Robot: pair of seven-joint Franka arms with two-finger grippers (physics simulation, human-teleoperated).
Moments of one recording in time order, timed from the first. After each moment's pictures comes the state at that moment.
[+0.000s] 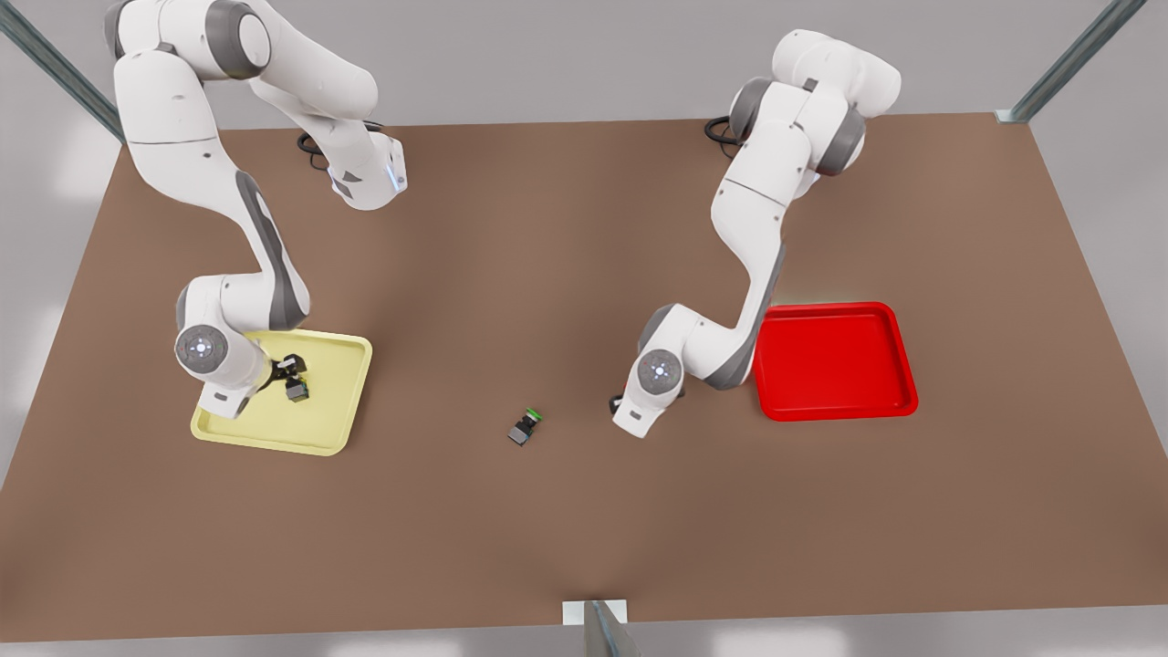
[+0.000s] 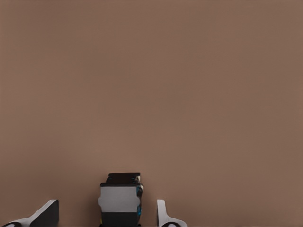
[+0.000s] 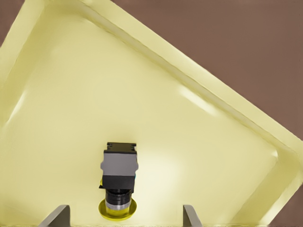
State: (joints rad) left arm -0.60 0.92 0.03 -1.27 -0.06 2.08 -0.75; right arm -0.28 0.33 0.22 -1.98 -0.32 2.09 -0.28
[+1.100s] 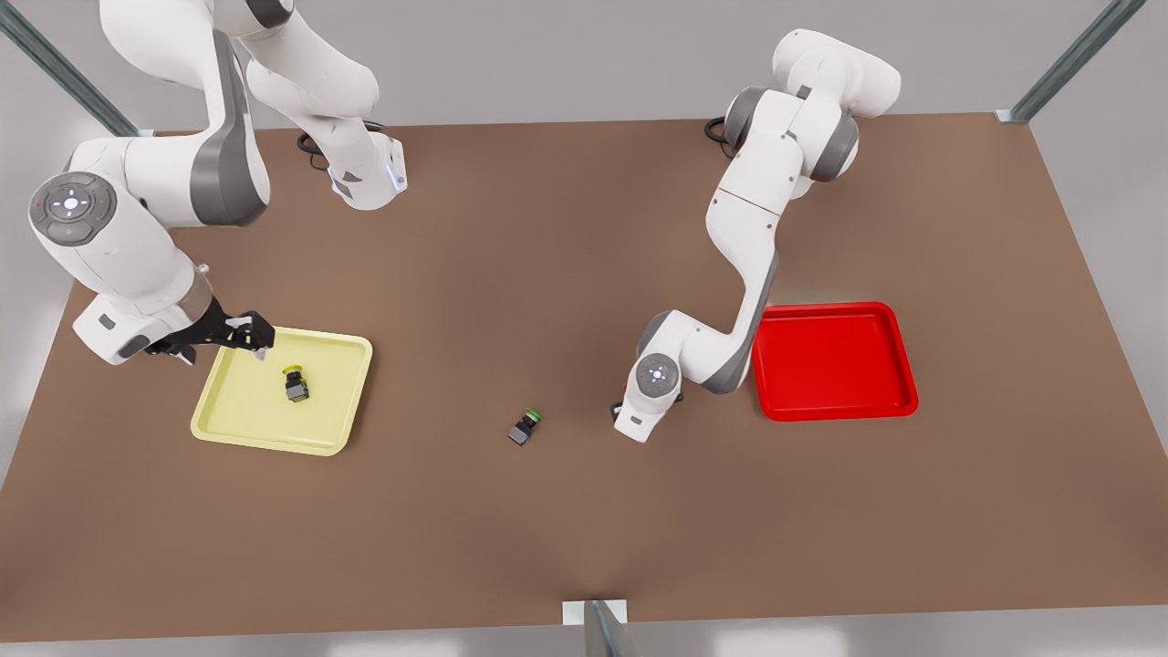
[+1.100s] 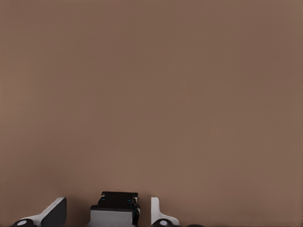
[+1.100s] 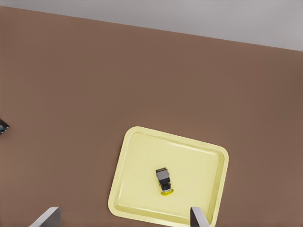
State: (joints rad) left arm -0.62 0.95 0.05 -1.28 -0.07 2.13 -0.81; right arm -0.19 0.18 0.33 -1.43 -0.19 1.65 0.05
